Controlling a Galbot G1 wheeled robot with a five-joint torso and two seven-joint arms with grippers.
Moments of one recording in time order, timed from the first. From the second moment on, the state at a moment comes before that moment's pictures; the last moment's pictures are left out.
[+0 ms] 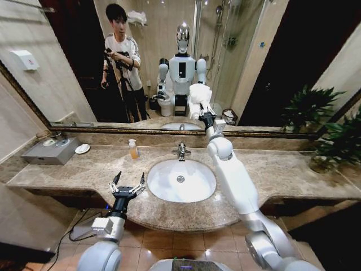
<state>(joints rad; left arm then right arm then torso) 1.82 -1.37 -0.56 -2.36 -0.15 -0.03 -0.11 -0.52 1.42 0.17 1.59 0.24 -0.20 0.18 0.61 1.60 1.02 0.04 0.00</state>
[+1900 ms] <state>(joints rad) 1.82 -1.37 -0.56 -2.36 -0.15 -0.03 -0.11 -0.23 1.51 -0.03 1.54 0.29 -0.23 0.25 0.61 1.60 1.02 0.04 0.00</state>
